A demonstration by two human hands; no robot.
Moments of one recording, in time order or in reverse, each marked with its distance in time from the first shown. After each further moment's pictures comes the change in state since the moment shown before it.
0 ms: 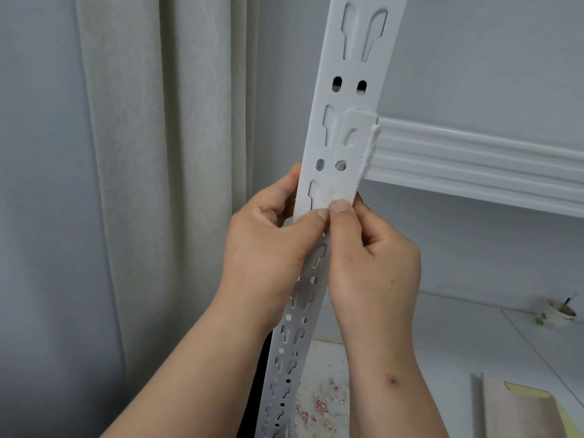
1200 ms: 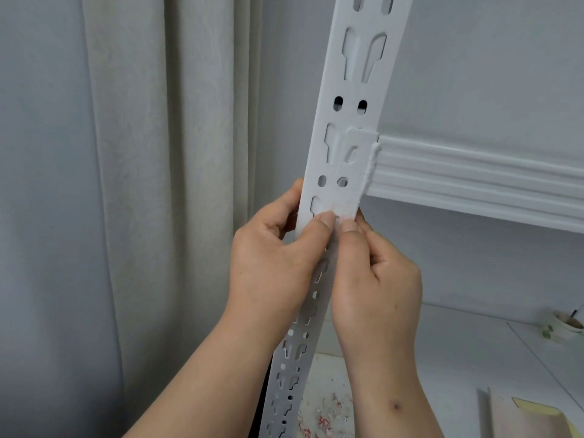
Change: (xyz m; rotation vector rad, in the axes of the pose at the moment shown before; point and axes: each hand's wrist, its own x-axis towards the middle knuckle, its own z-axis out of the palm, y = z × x) left_hand -0.001 -0.002 0.001 0.120 0.048 0.041; right_hand -0.002 0.004 0.001 -0.003 0.022 0.006
